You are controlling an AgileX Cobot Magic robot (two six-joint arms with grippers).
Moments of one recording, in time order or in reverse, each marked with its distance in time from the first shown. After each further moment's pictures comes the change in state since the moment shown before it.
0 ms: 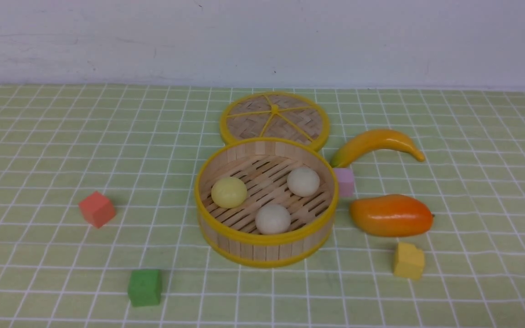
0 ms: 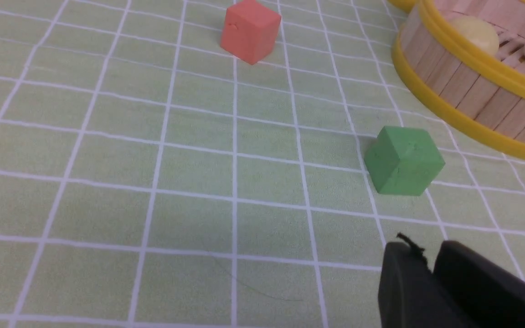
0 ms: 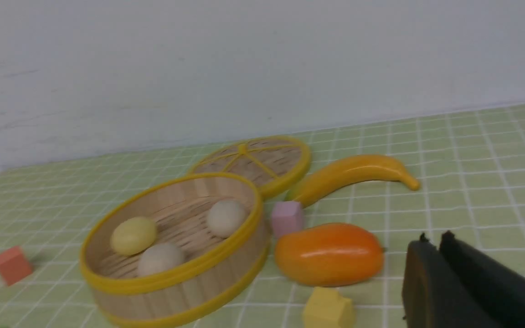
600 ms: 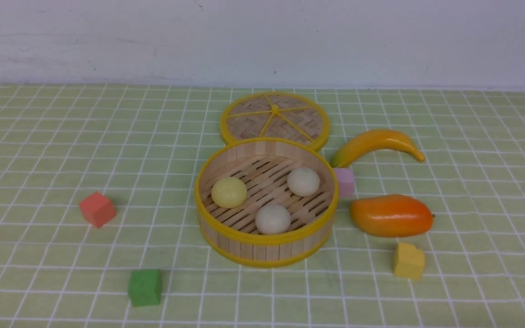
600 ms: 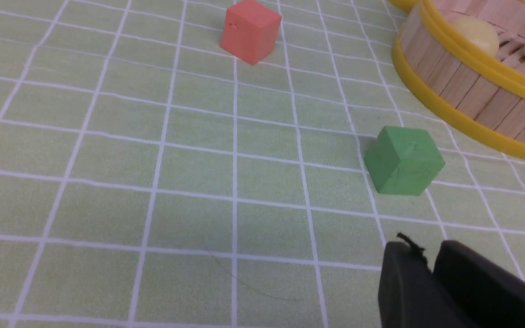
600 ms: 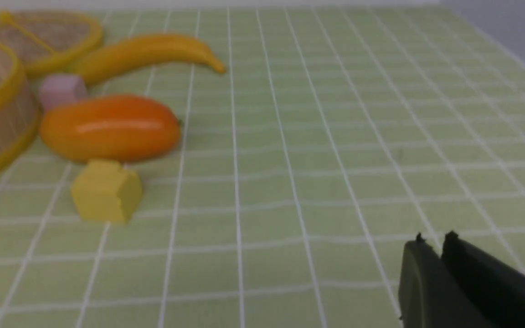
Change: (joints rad) right arm -0.225 -0.008 0.177 -0.231 0.125 -0.006; left arm 0.000 0.000 0.000 0.001 0.000 -0.001
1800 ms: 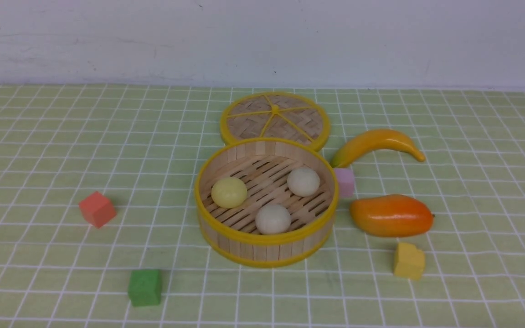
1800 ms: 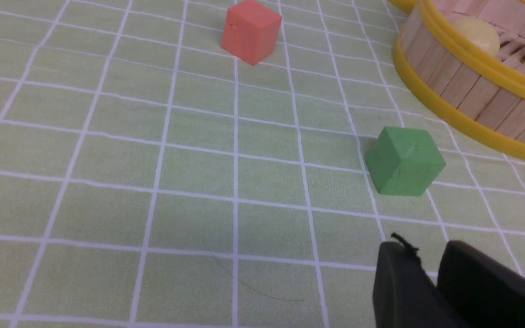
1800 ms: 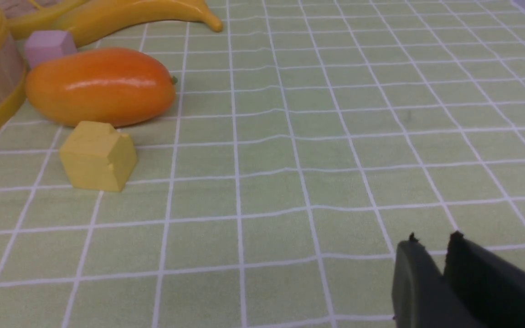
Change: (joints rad) right arm -0.001 -0.001 0.022 -0.001 -0.021 0.003; left arm 0.001 0.000 0.000 0.001 -0.001 0.000
